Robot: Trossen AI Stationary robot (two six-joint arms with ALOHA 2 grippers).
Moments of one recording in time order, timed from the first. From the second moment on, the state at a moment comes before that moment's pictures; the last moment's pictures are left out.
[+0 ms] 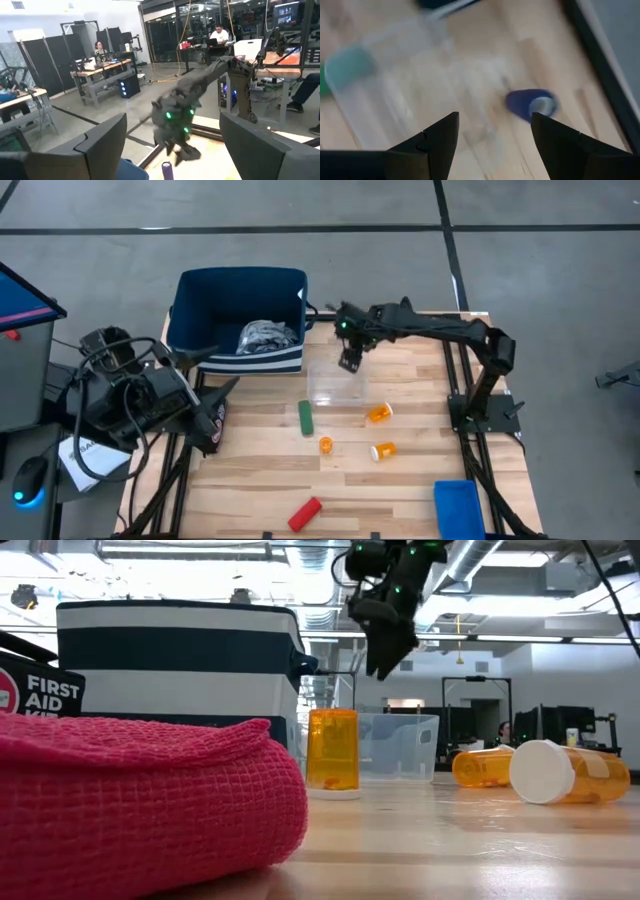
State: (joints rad) left arm -0.89 1.18 1.47 0.01 -1.56 0.41; right arm -0.34 1.77 1.61 -0.99 0.13 0.14
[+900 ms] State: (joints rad) left arm -0.82 1.18 1.46 0.06 -1.49 0.35; right arm -0.38 1.90 1.66 -1.02 0.13 0.41
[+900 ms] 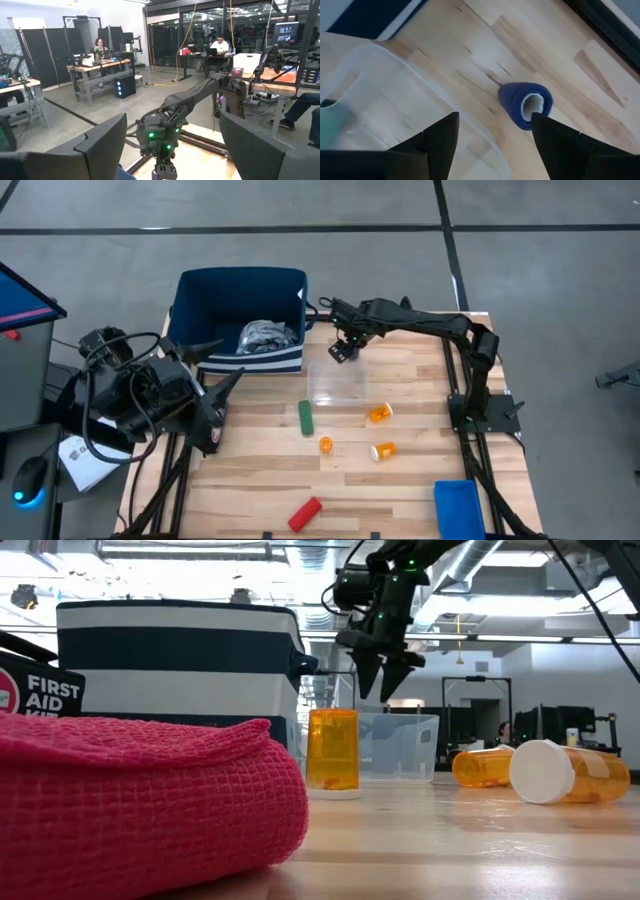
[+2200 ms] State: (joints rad) left arm -0.82 1.18 1.46 0.06 -1.49 0.35; right arm -0.37 1.95 1.66 -1.01 0.19 0.38
